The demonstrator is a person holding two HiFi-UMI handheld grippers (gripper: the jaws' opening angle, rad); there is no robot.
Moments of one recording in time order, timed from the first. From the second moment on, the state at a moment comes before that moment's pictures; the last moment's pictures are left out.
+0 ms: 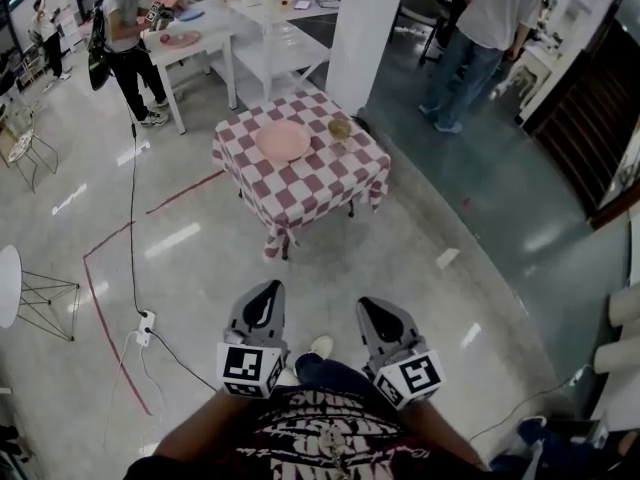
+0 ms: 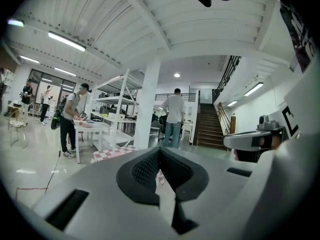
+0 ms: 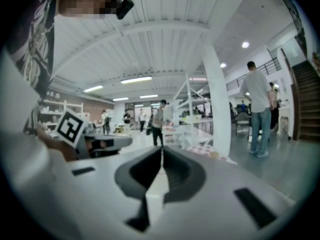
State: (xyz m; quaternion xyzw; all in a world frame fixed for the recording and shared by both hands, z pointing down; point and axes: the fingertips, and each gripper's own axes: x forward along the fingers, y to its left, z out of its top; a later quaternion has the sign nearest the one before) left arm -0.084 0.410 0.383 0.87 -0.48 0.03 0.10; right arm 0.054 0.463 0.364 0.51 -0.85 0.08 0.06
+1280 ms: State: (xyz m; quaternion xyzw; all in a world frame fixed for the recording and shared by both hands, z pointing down) left arm 0.024 0.276 0.373 0.87 -0.49 0.04 0.06; right arm 0.148 0.328 0.375 0.48 -0.87 0.10 0.04
